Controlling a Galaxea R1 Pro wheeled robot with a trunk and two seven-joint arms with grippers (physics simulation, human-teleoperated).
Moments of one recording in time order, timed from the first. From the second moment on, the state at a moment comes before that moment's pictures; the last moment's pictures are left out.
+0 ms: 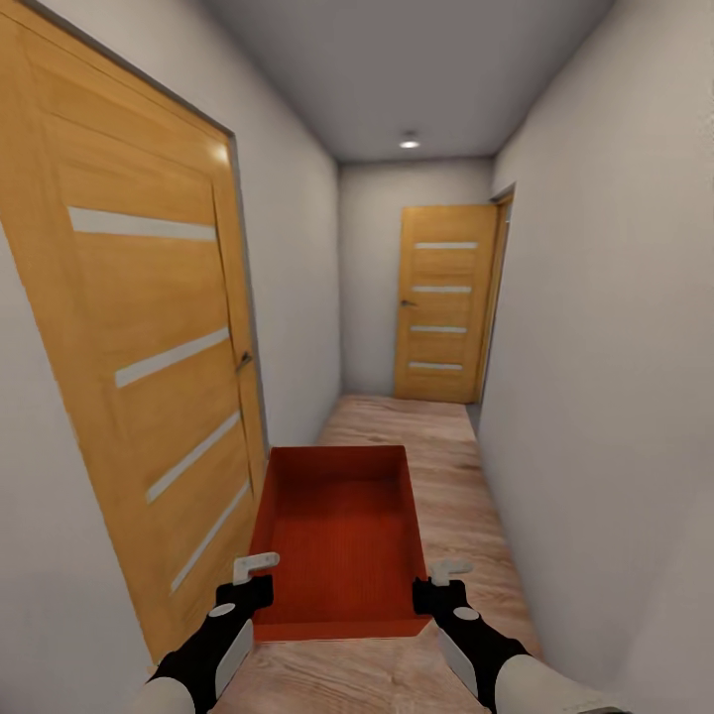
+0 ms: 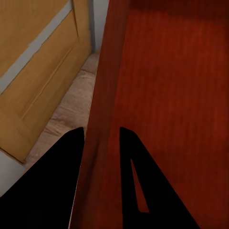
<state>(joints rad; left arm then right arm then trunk) -0.55 -0.08 0.04 -0.41 0.08 0.01 0.18 -0.65 0.12 0.10 -0.16 -0.05 -0.13 -0.09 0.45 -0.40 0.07</state>
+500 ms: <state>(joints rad) -0.55 -0.08 0.04 -0.41 0.08 0.01 0.18 -0.65 0.12 0.10 -0.16 -0.05 -0.13 -0.09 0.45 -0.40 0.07</state>
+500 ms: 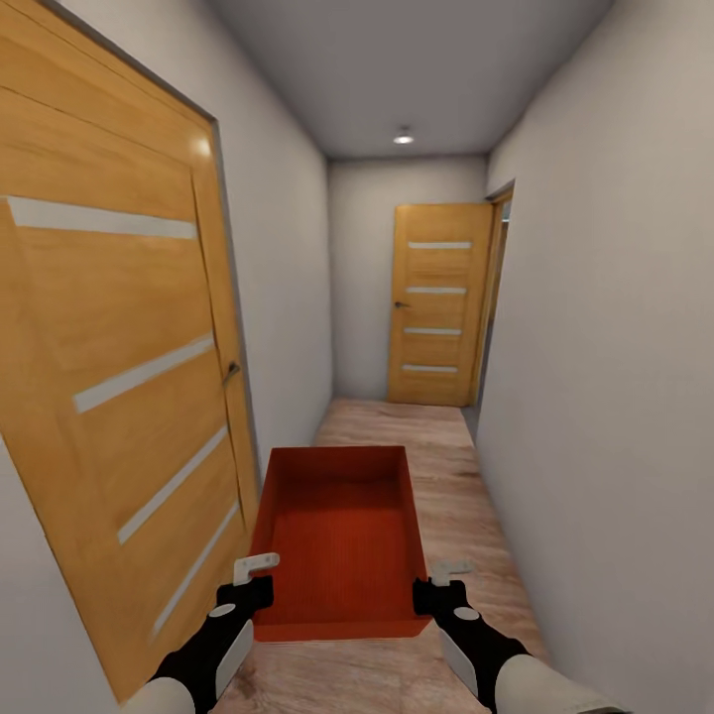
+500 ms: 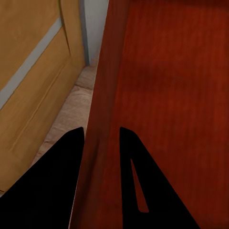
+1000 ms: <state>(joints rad) -0.55 -0.08 0.04 -0.41 0.08 0.01 0.18 -0.65 0.12 0.10 -0.16 -0.05 -0.13 -0.09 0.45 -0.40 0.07</state>
